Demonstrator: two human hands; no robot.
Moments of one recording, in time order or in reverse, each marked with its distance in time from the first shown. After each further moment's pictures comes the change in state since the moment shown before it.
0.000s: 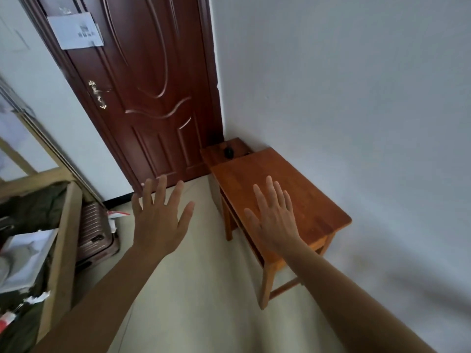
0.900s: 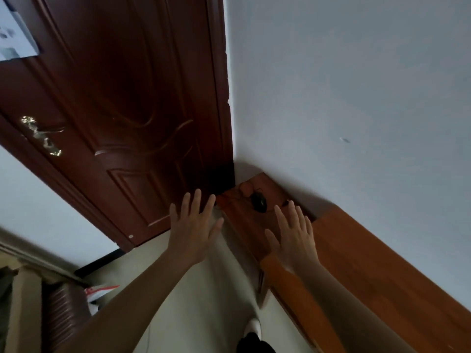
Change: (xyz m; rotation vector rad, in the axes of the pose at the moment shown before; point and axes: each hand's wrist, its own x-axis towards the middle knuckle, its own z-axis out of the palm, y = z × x) left_hand 0.512 -0.184 0.268 -0.101 -0.266 0.227; right_hand 0.499 -0.051 0.207 0.003 -0.092 0.287
